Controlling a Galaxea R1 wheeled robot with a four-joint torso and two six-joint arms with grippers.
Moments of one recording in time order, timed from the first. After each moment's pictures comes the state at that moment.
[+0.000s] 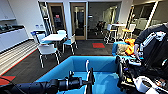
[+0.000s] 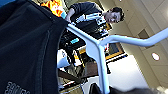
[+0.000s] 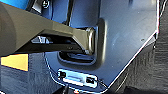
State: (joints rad) left arm 0.44 2.30 -0.98 0.38 0.01 -1.02; right arm -1.63 2.88 -2.47 -0.21 0.10 0.08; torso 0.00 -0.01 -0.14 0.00
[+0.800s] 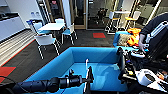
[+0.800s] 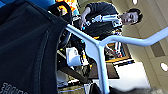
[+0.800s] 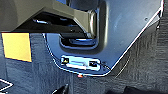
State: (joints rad) left arm 0.41 2.32 -1.04 0.39 0.00 -1.02; right arm -1.61 2.88 -2.47 -0.21 0.11 0.08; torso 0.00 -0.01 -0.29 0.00
